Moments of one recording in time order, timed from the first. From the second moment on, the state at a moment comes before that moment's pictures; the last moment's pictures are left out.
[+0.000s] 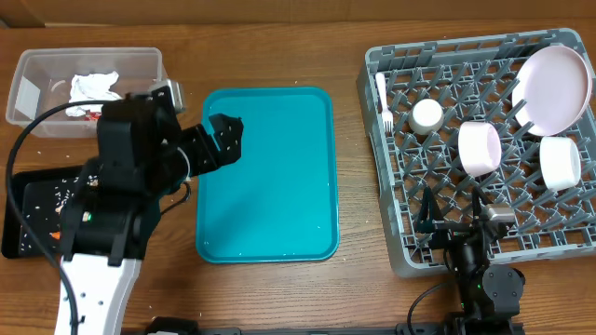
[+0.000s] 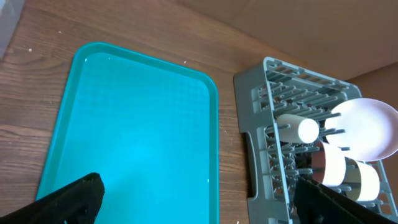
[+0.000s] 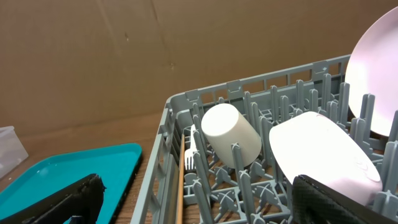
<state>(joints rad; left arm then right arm) -0.13 1.10 1.25 -0.81 0.25 -0.52 0.03 0.01 0.02 -0.03 -0.06 0.23</state>
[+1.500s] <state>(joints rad) 0.03 0.03 0.01 0.07 0.02 -0.63 0.03 0.01 0.02 -0.03 -0.06 0.23</state>
